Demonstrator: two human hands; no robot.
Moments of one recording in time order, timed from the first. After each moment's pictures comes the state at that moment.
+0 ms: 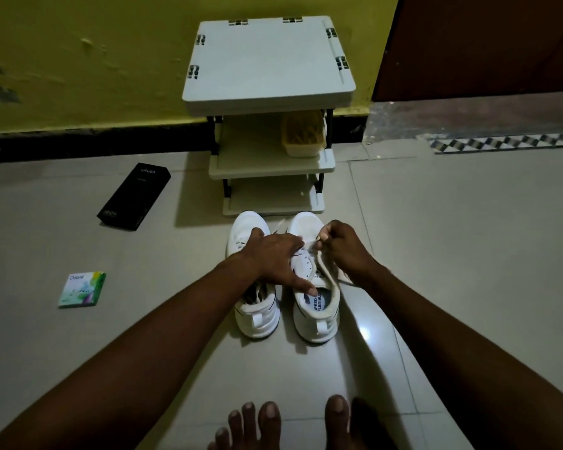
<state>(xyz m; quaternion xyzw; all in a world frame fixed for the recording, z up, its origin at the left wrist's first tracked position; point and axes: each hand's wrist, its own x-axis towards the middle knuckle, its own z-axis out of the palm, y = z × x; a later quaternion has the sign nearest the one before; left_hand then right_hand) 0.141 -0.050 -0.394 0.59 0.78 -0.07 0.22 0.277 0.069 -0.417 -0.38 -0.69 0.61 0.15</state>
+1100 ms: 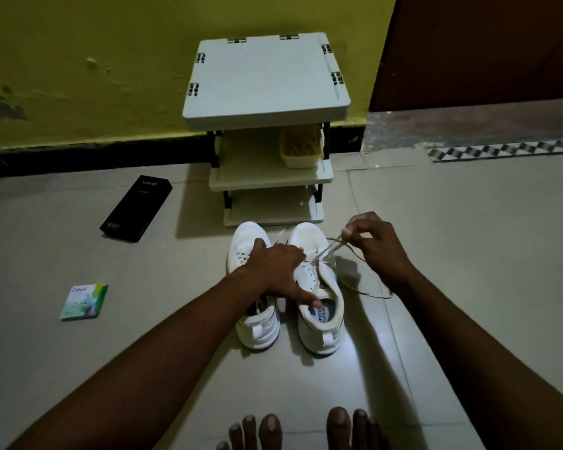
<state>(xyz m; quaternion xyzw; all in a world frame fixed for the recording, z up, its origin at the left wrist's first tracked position) 0.146 -0.045 -0.398 0.60 0.77 -0.09 0.20 0.314 0.107 -0.386 -0.35 -0.70 0.57 0.24</state>
